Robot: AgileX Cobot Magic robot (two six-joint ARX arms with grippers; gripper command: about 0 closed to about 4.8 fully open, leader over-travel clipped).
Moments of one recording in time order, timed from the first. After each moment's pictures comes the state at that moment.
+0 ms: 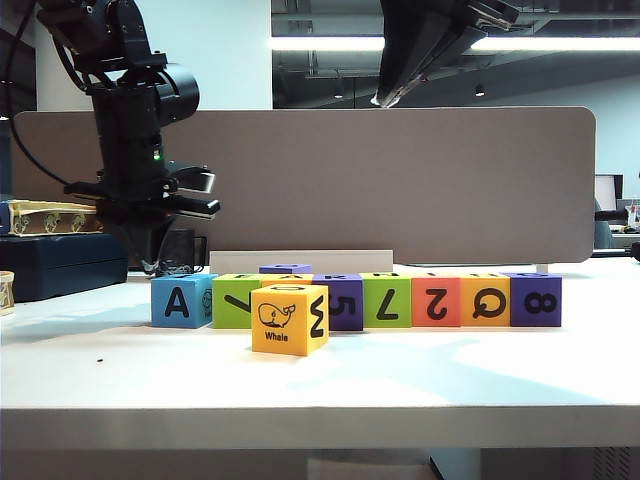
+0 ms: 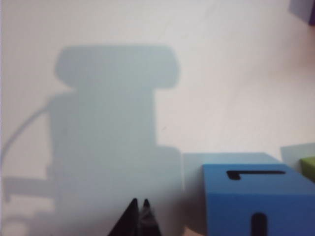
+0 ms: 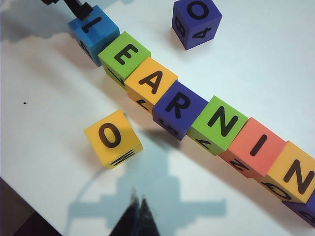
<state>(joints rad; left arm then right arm) -0.28 1.98 1.62 -0.75 -0.16 0.05 0.68 1.42 1.32 -0.69 0.03 -0.01</state>
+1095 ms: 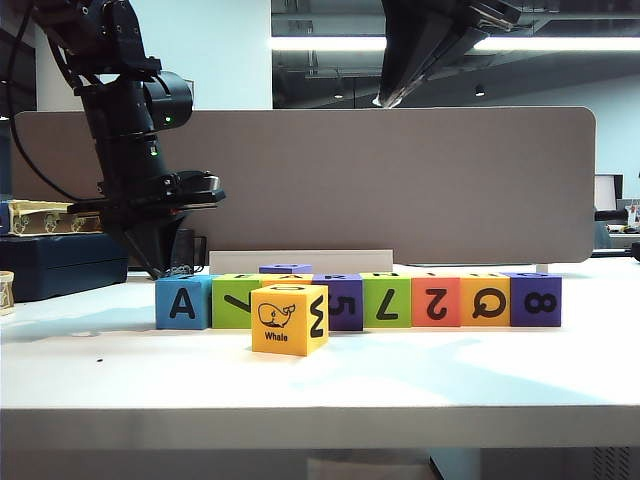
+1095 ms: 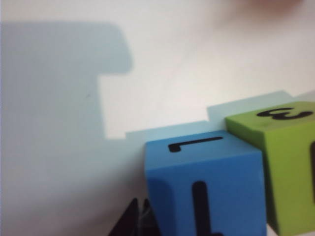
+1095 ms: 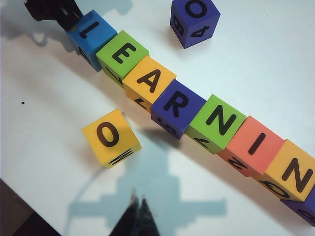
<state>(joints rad) -0.27 1.98 1.62 -0.83 0.06 0.03 0.67 1.42 1.32 -0.69 0.03 -0.01</state>
